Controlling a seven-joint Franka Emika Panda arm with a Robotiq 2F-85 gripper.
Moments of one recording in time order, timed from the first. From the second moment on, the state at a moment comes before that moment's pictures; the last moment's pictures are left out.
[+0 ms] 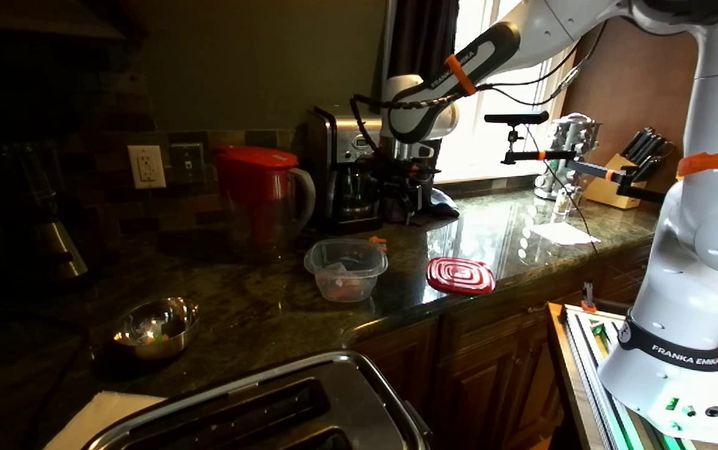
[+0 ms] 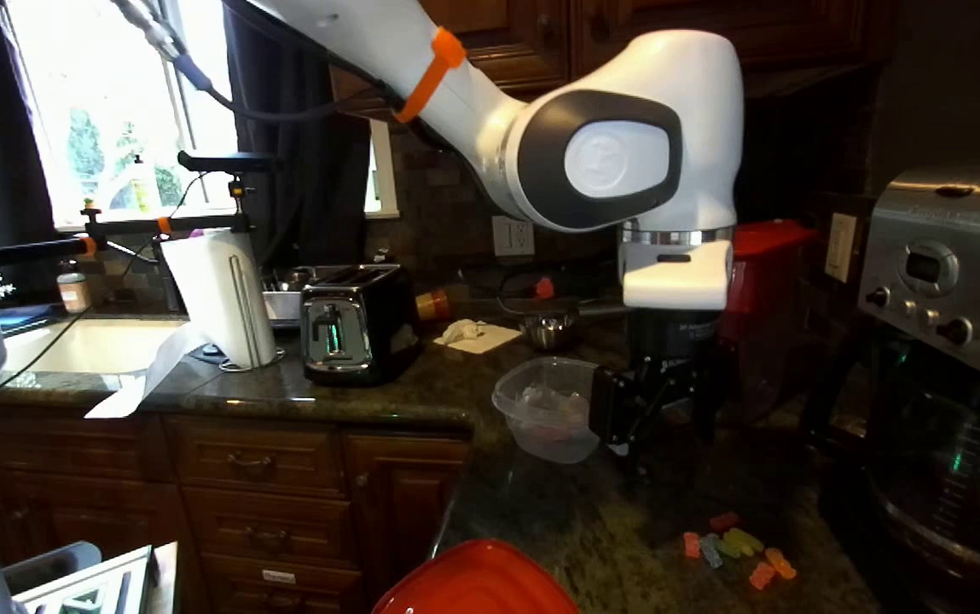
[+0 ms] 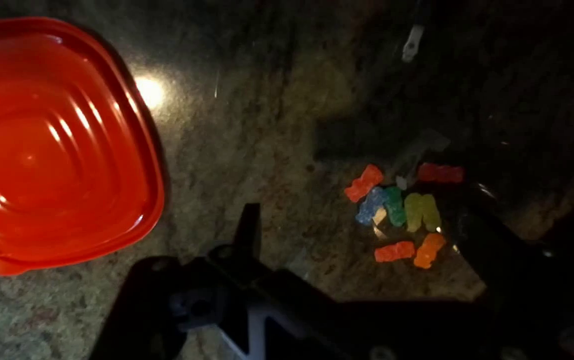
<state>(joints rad) -0.23 0.14 -0.09 -2.13 0.02 2.30 1.37</state>
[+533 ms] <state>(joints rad) -0.19 0.23 -0.14 -2.08 0.06 2.38 1.36</state>
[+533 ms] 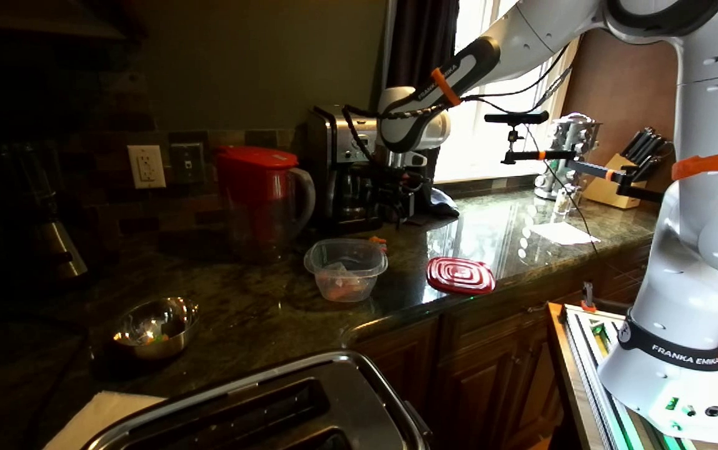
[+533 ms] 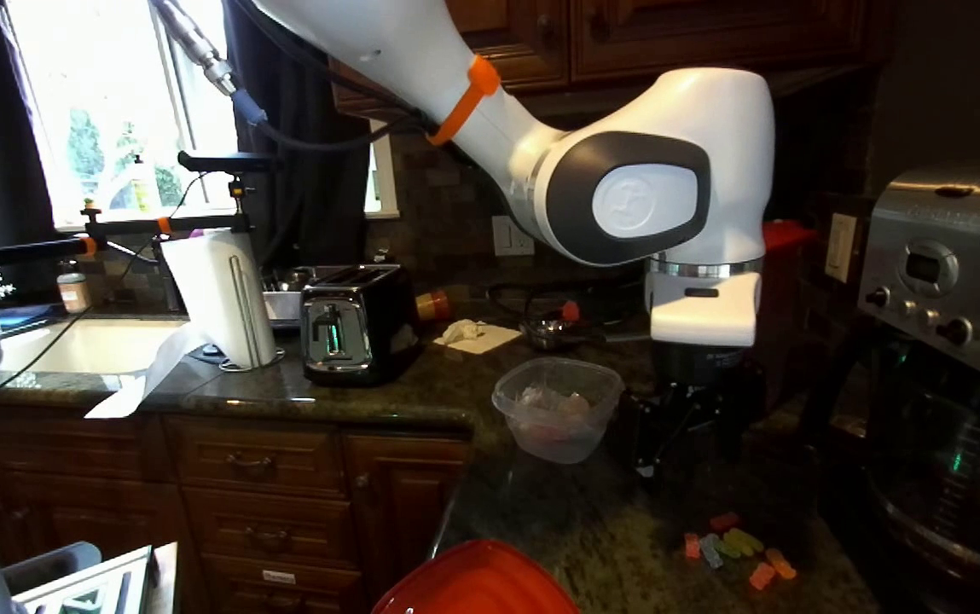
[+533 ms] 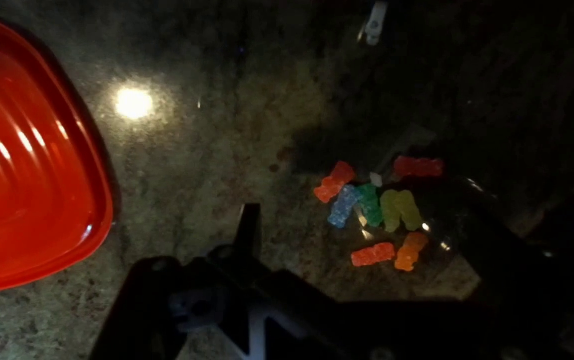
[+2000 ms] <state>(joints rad) -0.09 0.44 -0.25 -1.99 0.00 2.53 1.51</state>
